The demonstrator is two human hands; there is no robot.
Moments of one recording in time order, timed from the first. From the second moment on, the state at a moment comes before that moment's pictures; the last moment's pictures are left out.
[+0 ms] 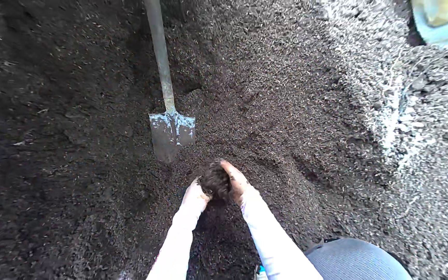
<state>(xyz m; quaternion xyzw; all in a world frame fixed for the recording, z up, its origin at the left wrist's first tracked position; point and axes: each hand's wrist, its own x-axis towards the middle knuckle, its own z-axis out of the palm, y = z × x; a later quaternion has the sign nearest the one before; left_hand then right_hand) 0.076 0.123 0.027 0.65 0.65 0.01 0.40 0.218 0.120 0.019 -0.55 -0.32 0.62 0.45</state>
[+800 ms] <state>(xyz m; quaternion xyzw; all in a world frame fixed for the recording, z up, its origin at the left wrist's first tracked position) 0.045 0.130 -0.009 0.69 0.59 0.05 0.41 0.252 0.097 -0.183 -0.47 0.24 0.53 0.67</state>
